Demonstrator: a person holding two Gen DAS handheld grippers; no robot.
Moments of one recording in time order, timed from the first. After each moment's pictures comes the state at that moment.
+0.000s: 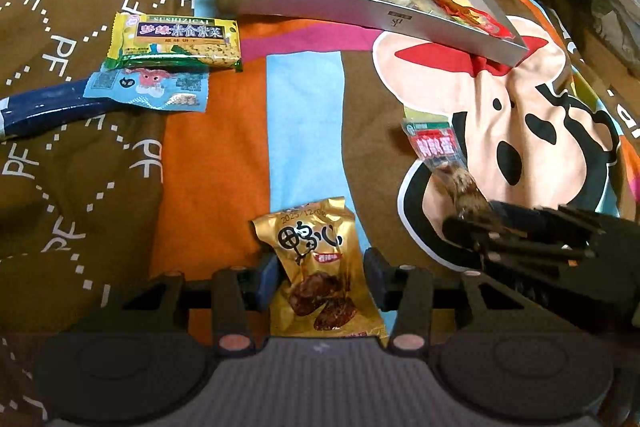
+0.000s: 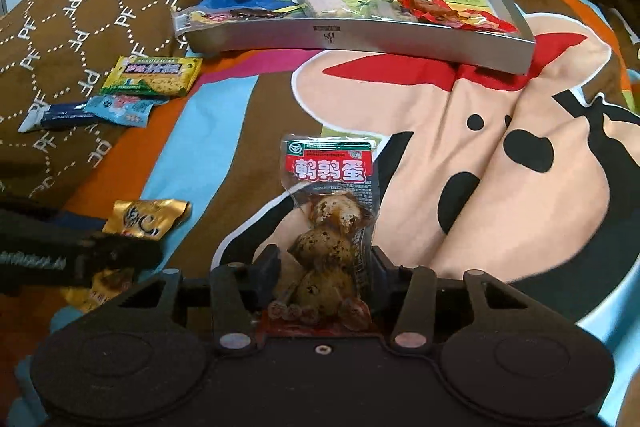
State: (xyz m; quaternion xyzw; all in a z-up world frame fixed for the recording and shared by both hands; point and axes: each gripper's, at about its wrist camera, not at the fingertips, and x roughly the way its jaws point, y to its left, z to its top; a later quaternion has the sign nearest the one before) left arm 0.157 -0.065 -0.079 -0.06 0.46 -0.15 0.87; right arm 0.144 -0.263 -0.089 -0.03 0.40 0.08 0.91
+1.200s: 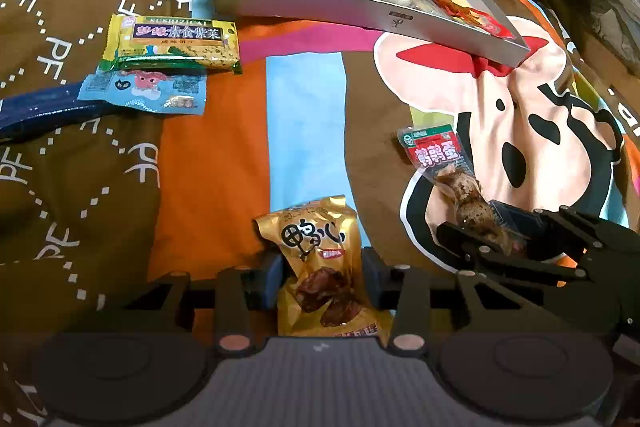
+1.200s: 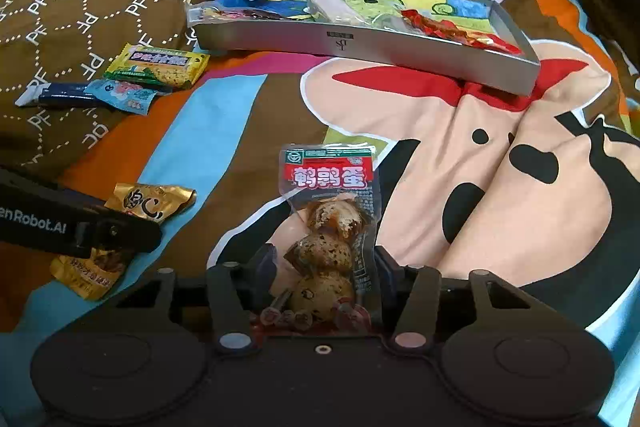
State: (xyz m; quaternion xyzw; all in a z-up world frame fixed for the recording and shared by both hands) left arm 0.159 -0.064 -0.085 -0.05 0.45 -0.16 0.88; right arm 0.138 -0.252 -0.103 -0.07 0.36 0.08 0.93
